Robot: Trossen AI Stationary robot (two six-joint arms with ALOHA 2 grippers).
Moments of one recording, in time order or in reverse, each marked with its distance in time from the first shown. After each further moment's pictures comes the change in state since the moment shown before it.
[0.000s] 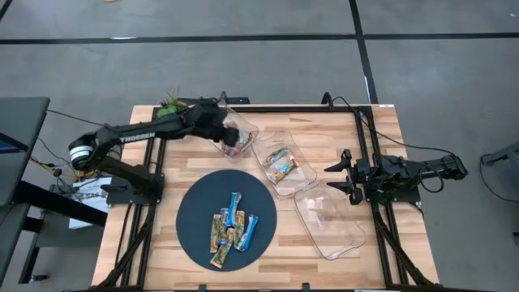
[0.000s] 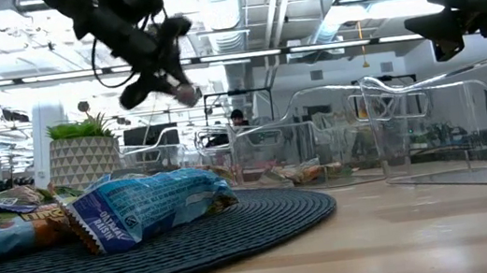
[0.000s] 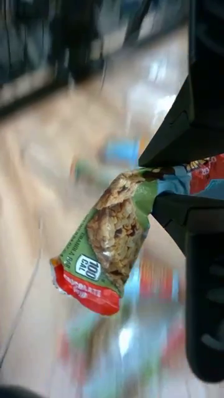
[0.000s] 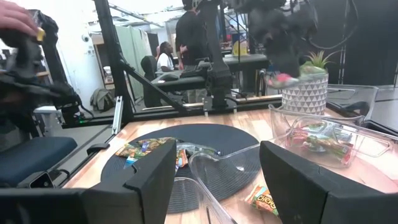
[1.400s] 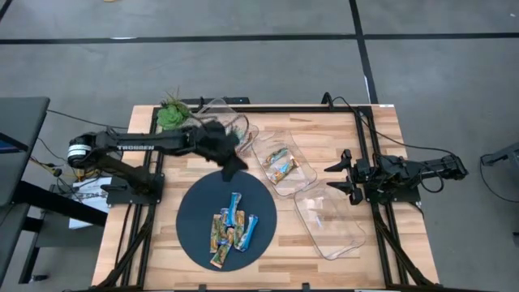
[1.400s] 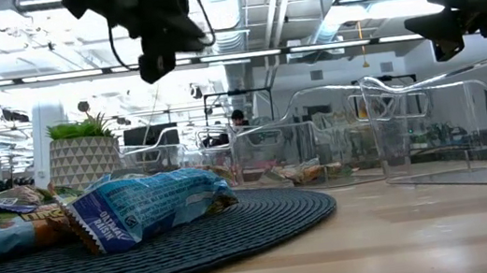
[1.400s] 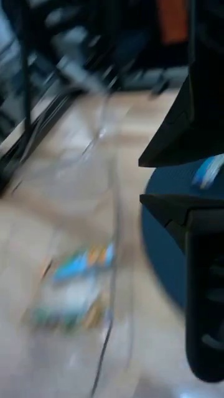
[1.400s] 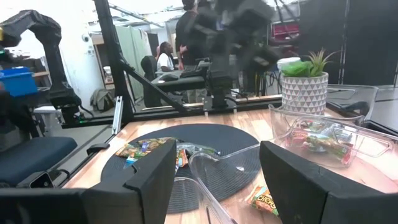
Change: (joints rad) left arm -0.292 -0.018 0.000 0.100 0.166 0.200; right arm 0.000 0.000 0.000 0.000 0.000 0.000
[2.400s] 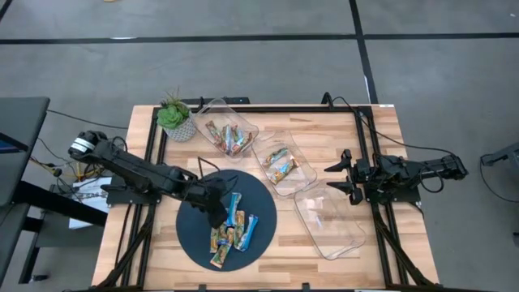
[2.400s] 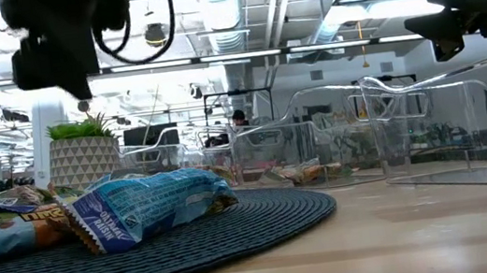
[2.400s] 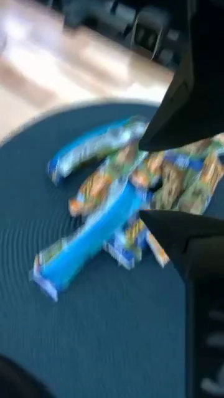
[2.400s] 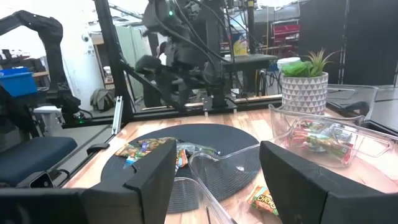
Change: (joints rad) left arm -0.530 0.025 -0.001 -0.394 -0.391 -0.564; right arm 0.000 0.000 0.000 0.000 0.000 0.000
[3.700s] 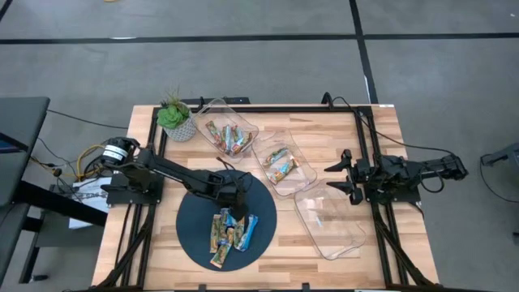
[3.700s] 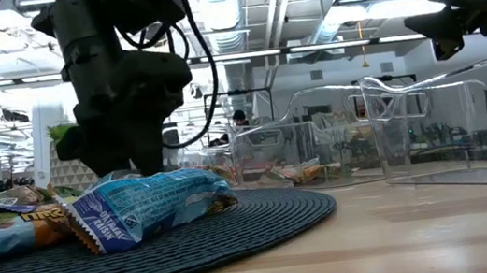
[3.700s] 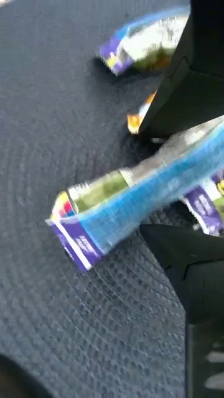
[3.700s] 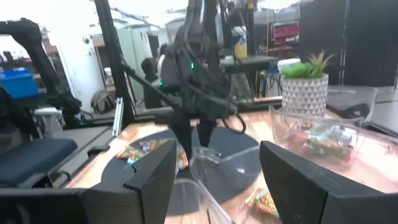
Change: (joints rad) left arm 0.136 0.353 0.002 0.165 0.039 -0.034; right arm 0.000 0.003 0.000 0.008 0.000 0.000
